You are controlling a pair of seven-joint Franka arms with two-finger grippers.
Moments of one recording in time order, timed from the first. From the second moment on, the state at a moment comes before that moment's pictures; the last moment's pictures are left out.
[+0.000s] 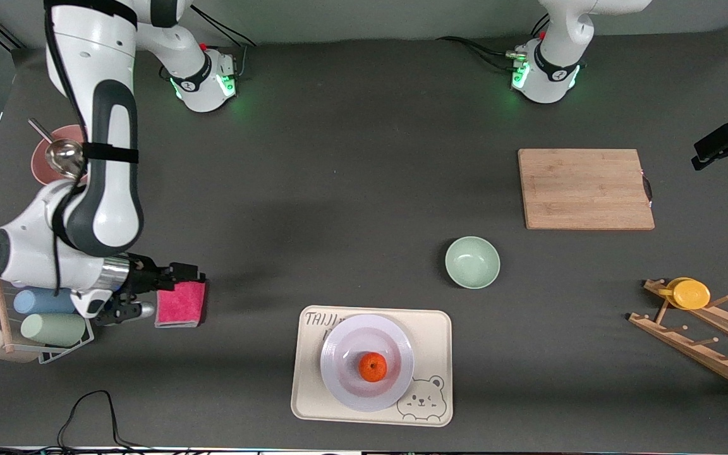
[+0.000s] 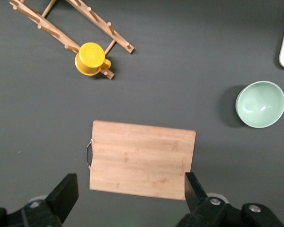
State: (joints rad) left arm -0.16 -0.17 0.22 -1.80 0.06 1.66 -0.04; right arm 0.75 0.62 -0.90 -1.65 0.83 1.82 -0.50
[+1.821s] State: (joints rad) left arm -0.16 -0.12 0.22 -1.73 0.06 1.56 -0.01; right arm 0.29 0.20 -0.28 -1.48 0.12 1.59 -0.21
